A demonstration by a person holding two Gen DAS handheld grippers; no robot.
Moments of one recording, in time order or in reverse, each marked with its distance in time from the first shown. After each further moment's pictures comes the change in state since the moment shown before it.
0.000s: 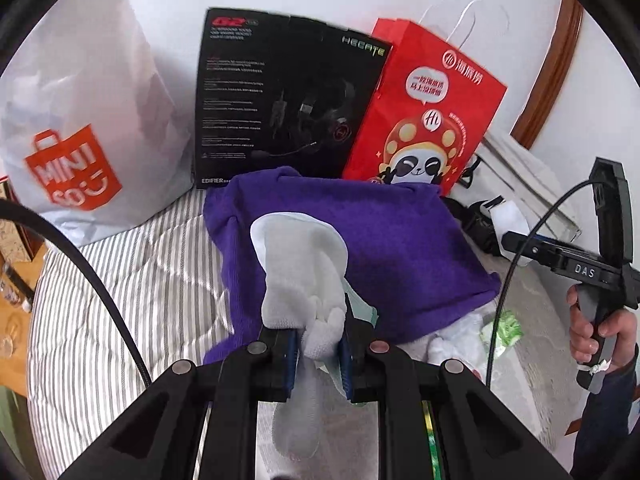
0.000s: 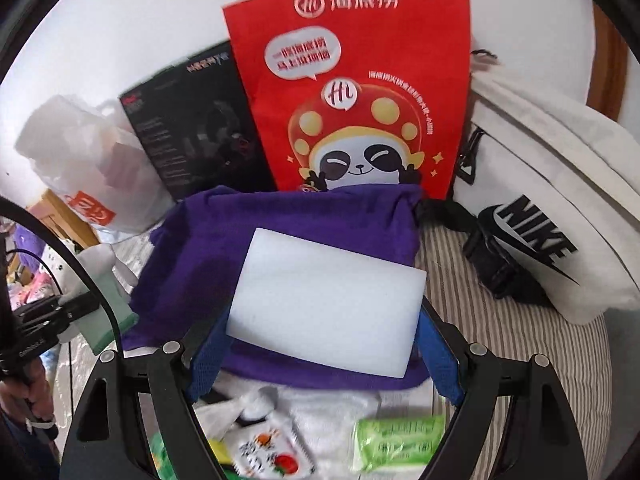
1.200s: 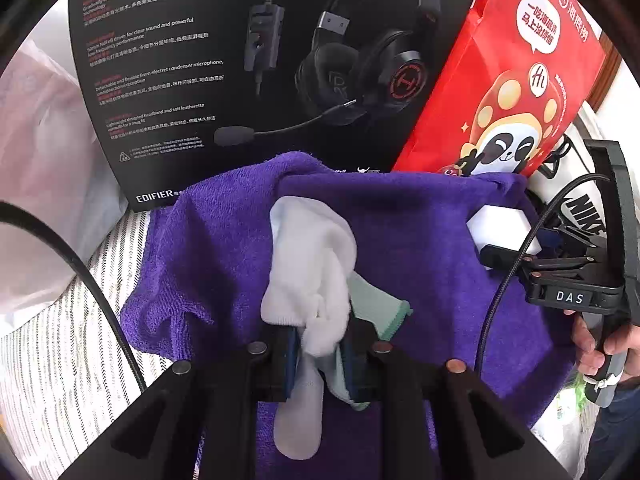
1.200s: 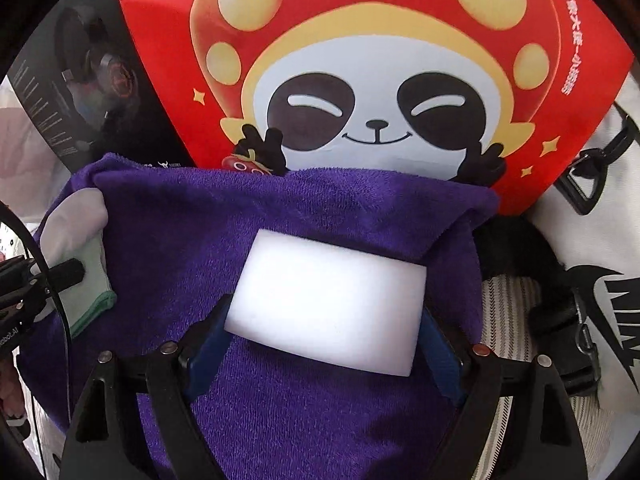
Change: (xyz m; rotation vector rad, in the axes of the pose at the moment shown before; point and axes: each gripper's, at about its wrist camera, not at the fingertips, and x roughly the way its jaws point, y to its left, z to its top) left arm 0.167 0.006 0.076 0.052 0.177 0.053; right arm 0.162 -0.007 0.045 -0.062 0.222 -0.107
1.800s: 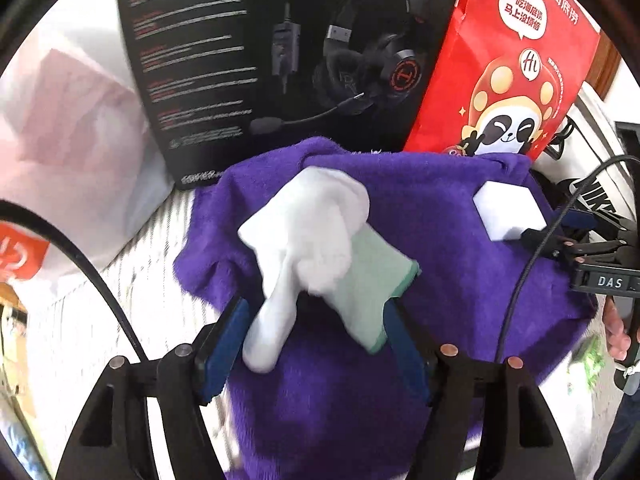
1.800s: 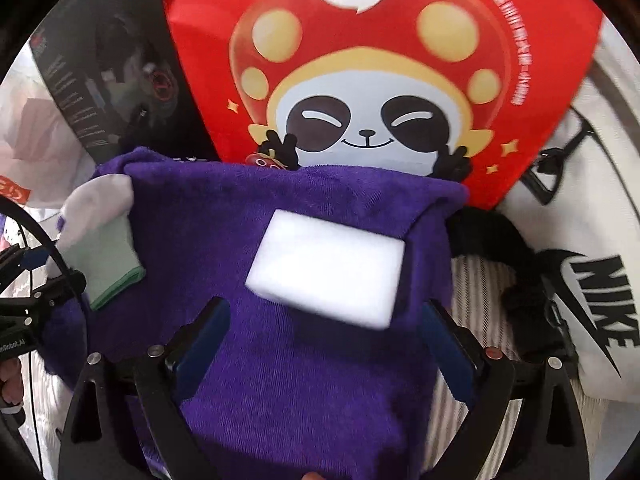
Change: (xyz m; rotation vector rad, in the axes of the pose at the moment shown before) left arm -0.021 -0.012 -0.020 0.019 0.021 0.115; right arm -0.042 0.007 -0.019 -0.026 -0.020 0.005
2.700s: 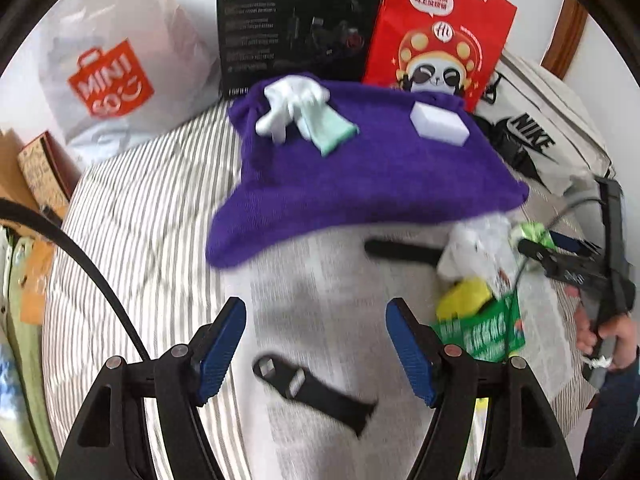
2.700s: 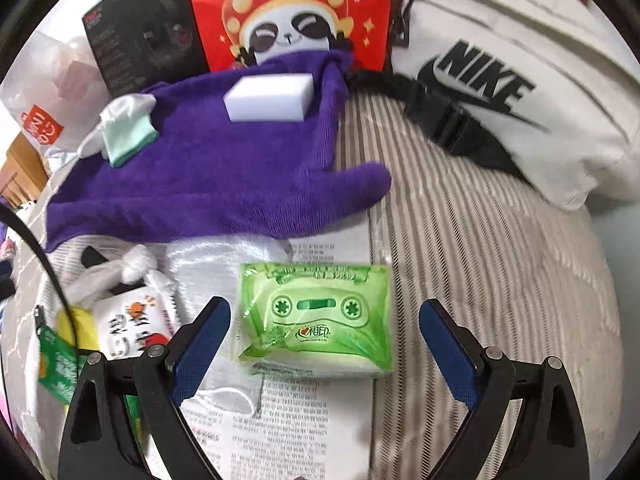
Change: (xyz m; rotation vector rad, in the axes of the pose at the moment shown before) left arm -0.118 -0.021 -0.148 -0.068 -0.005 0.010; right arm -0.056 -0.040 -0.173 0.113 -0.052 -0.025
